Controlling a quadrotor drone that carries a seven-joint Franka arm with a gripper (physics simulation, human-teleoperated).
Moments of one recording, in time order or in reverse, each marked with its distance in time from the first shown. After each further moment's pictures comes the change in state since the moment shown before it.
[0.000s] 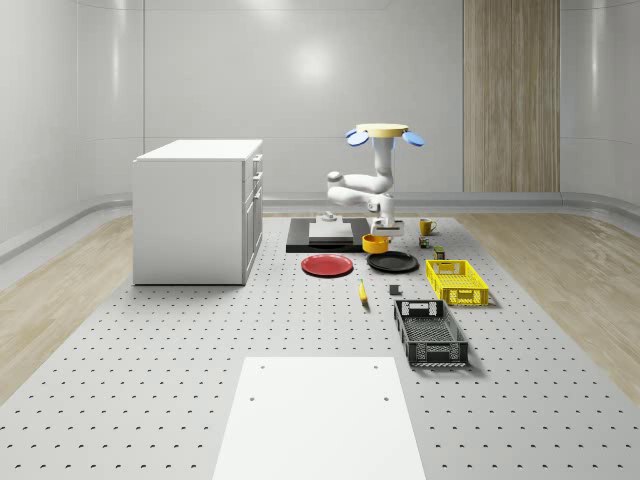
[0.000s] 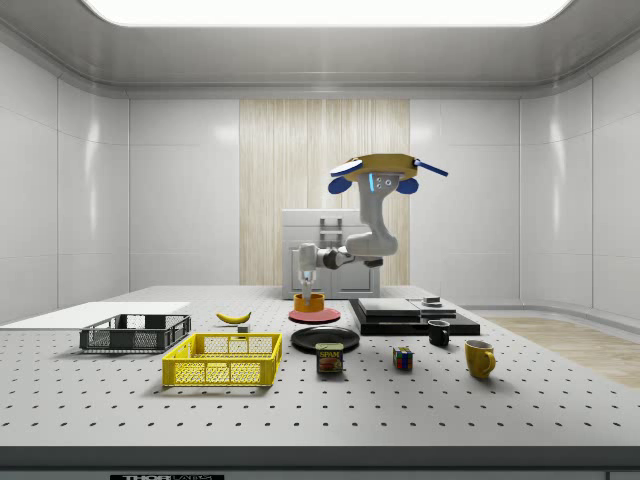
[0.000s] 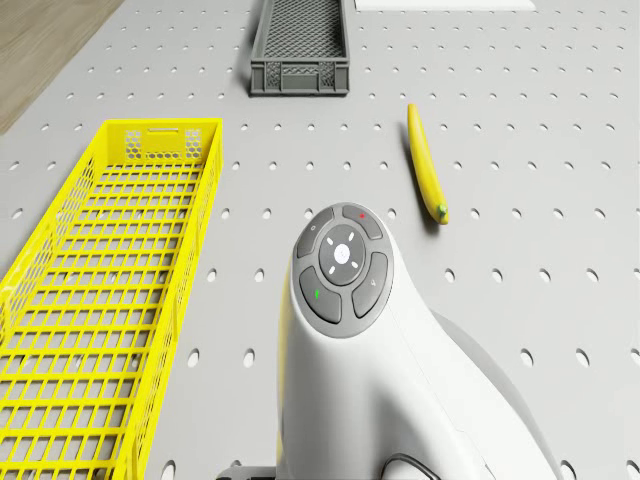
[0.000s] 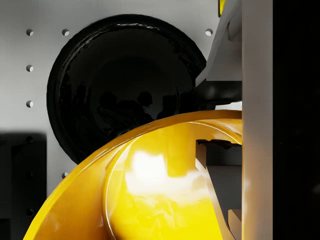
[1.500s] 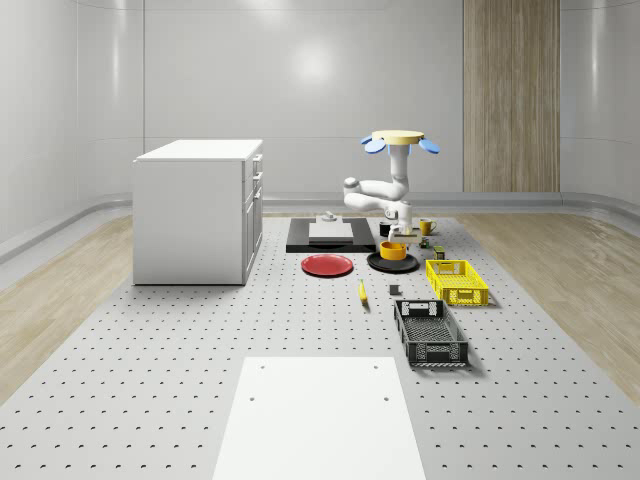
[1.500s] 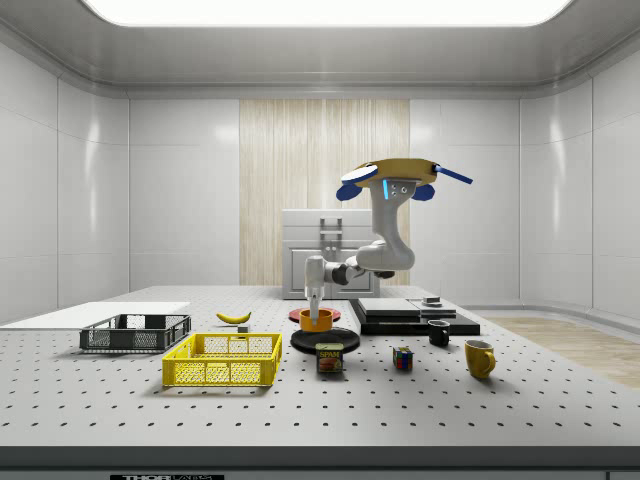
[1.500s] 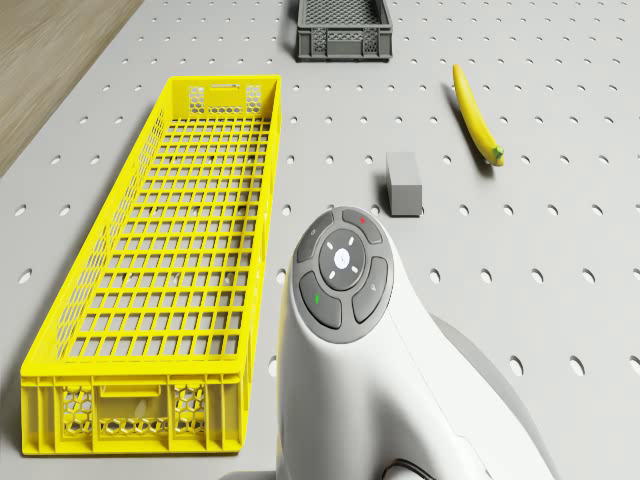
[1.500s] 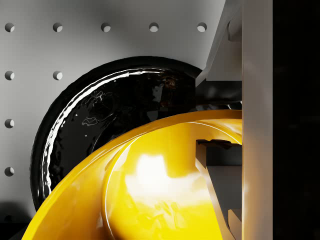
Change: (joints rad) arm -0.008 -0.015 -0.022 0.006 -0.017 0.022 0.003
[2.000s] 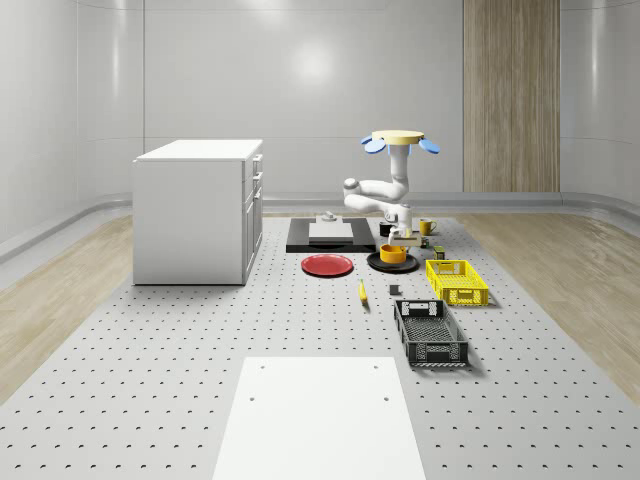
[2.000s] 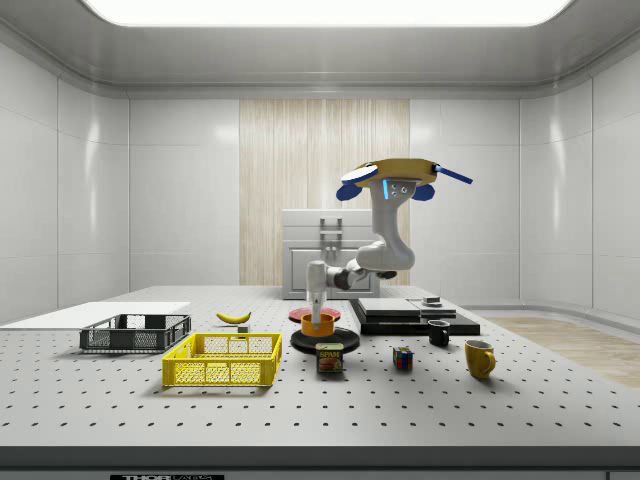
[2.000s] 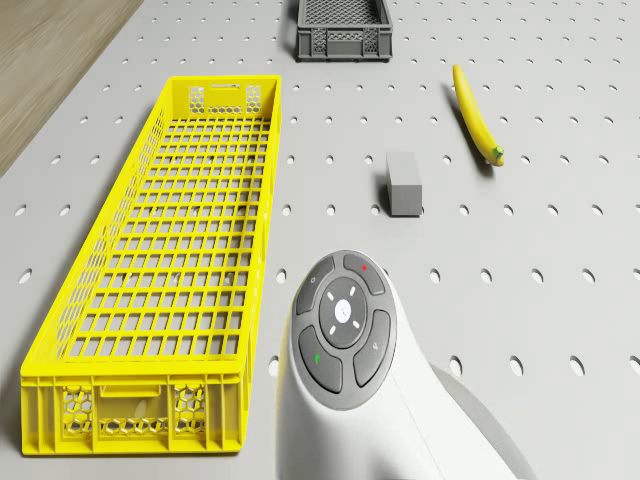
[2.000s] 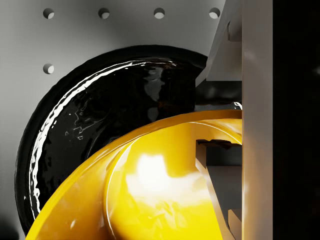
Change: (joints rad) arm 0.028 -0.012 -0.082 -0.015 -0.077 0.028 -0.007
